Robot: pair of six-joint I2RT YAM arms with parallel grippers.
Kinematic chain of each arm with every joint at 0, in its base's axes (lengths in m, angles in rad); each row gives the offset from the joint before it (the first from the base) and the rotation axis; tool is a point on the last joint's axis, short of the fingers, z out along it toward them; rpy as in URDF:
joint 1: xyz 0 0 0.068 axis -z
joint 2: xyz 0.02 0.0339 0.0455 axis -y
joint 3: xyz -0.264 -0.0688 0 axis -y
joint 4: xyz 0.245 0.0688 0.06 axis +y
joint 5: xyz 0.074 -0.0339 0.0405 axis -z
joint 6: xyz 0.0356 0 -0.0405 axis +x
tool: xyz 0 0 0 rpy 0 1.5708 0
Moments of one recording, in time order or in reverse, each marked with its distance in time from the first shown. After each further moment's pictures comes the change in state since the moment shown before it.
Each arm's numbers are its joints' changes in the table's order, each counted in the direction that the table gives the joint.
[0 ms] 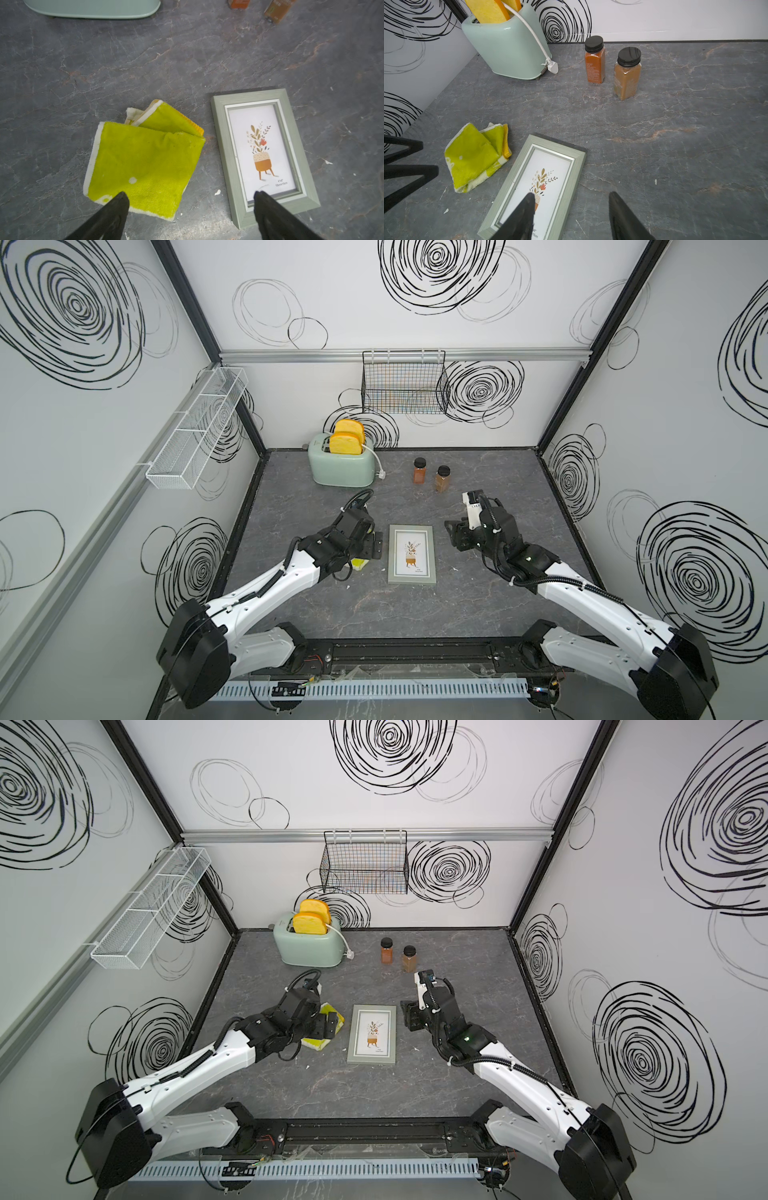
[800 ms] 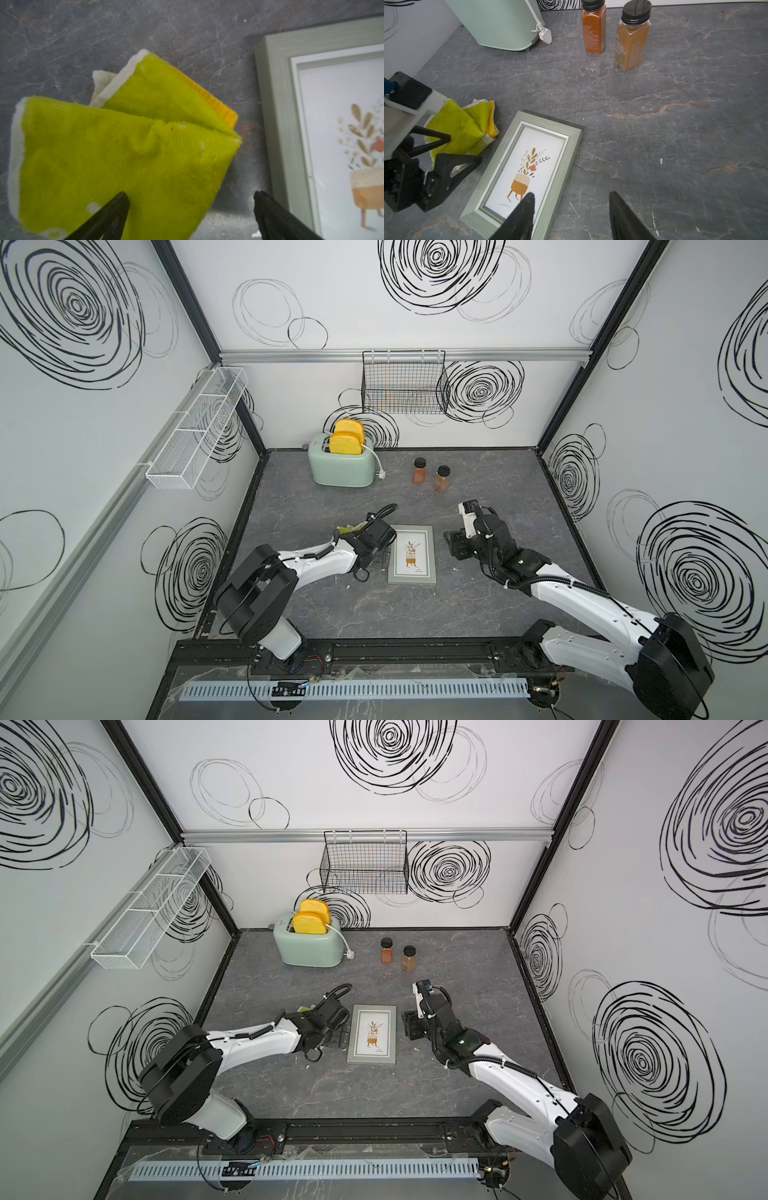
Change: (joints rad) left arm 0.045 -0.367 -0.002 -0.110 -0.105 -0.039; right arm 0.006 -0.036 -0.085 -0.039 -0.019 0.001
